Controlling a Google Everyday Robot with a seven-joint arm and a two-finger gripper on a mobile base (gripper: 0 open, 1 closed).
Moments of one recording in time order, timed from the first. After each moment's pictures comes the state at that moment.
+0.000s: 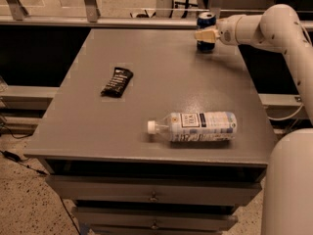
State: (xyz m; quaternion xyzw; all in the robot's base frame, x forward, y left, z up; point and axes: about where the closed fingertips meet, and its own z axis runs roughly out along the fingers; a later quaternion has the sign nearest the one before) arm 0.850 -0.205 0.897 -0.32 0.75 0.14 0.57
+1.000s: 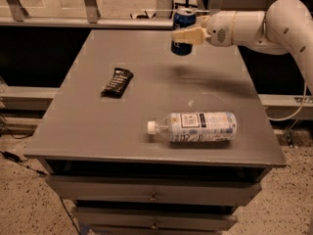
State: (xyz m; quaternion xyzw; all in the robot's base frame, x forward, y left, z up) arm 0.733 -0.103 0.953 -0.39 0.66 0.31 0.55
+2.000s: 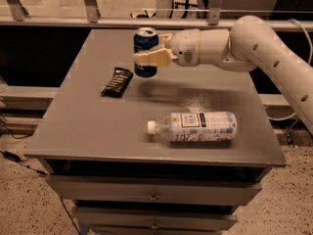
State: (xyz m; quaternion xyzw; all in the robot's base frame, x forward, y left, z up) arm 0.652 0.008 0.932 -0.45 0.61 0.39 0.52
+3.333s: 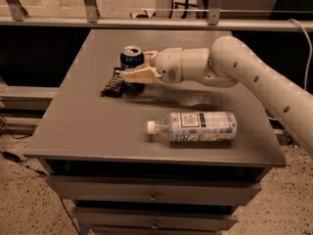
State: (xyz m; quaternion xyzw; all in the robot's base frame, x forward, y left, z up) arm 0.639 0.049 0.885 -0.47 0.61 0.39 0.51
